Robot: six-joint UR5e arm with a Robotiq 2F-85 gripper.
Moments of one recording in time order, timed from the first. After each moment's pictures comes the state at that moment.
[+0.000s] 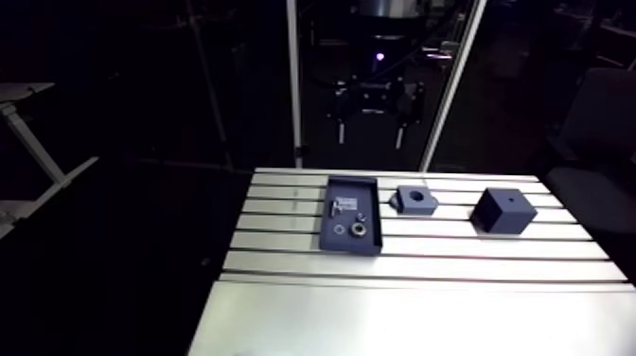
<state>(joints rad) 0.01 -1.35 1.65 -1.82 -1.59 -1.40</state>
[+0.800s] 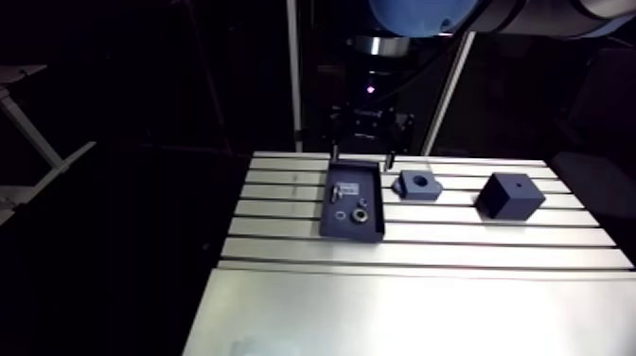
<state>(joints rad) 0.01 -1.28 1.76 -1.95 -1.55 -1.31</state>
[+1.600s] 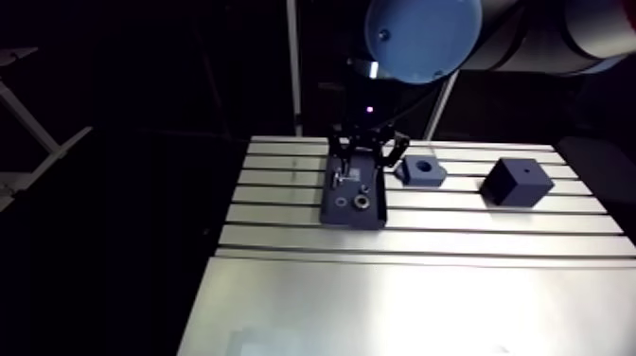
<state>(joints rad) 0.01 -1.22 1.84 -2.09 -1.56 -1.32</state>
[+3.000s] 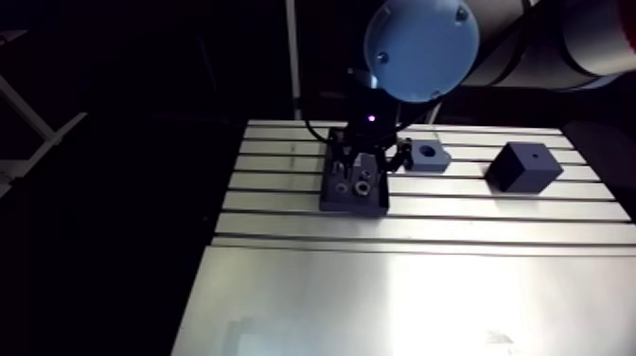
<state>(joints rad) 0.01 -1.16 1.87 -2.15 -1.59 -1.32</state>
